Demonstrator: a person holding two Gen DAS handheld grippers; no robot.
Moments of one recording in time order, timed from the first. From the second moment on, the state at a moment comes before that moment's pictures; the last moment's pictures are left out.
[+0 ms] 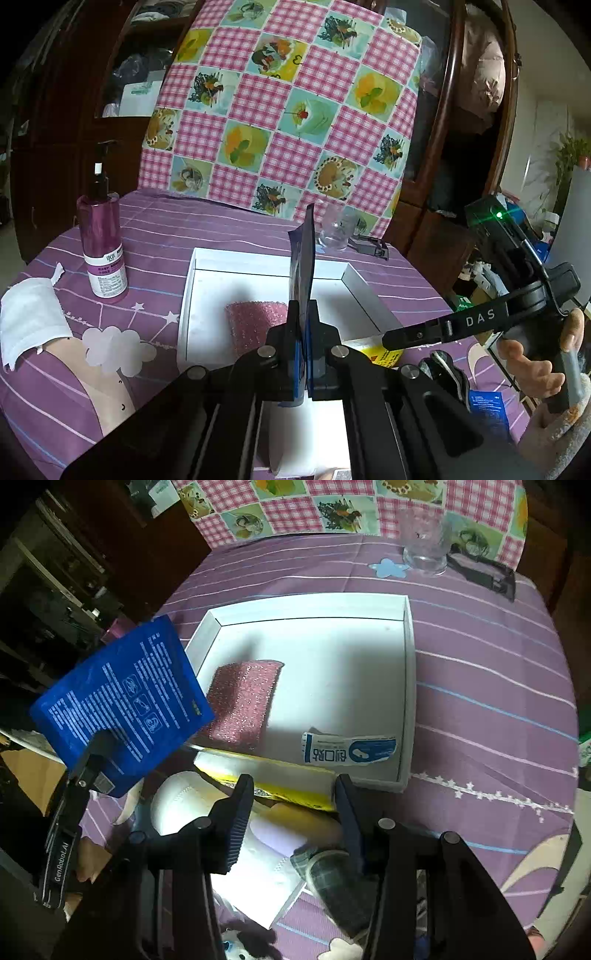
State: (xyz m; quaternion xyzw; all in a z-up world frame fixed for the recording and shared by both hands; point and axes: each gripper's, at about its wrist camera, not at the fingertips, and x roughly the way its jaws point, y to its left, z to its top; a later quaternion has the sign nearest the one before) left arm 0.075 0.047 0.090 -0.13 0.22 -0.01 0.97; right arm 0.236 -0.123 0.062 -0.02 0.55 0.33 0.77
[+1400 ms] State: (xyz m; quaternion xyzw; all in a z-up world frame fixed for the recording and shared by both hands) left arm 0.081 0.049 0.086 -0.13 0.23 0.02 0.96; right arm 0.251 -0.148 0.068 0.13 0.51 0.33 0.79
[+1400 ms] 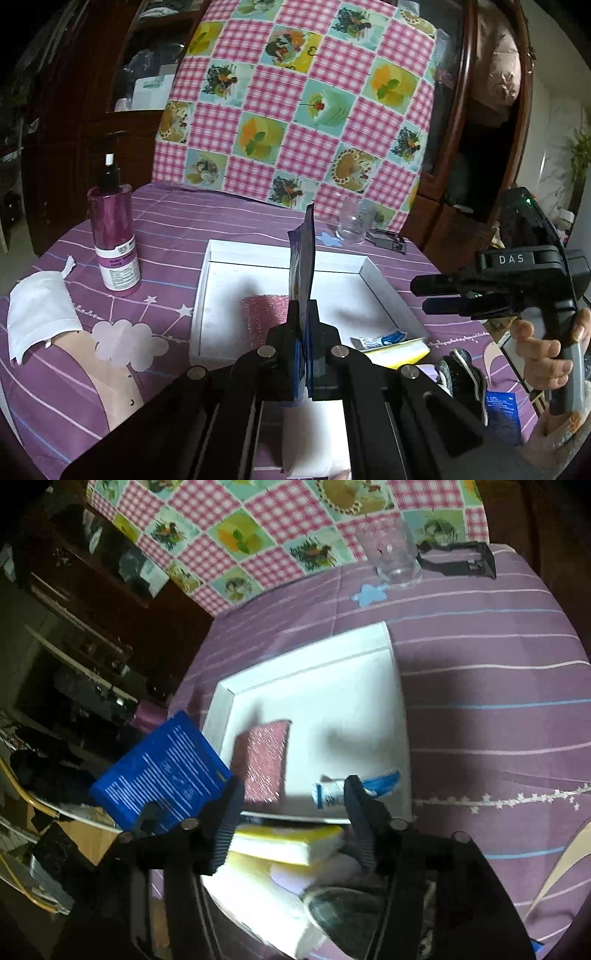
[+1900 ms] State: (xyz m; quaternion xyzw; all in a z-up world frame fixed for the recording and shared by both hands) left arm 0.082 0.054 0.086 -0.13 0.24 0.03 0.96; right arm 0.239 -0.107 0.039 0.04 0.58 0.32 0.75
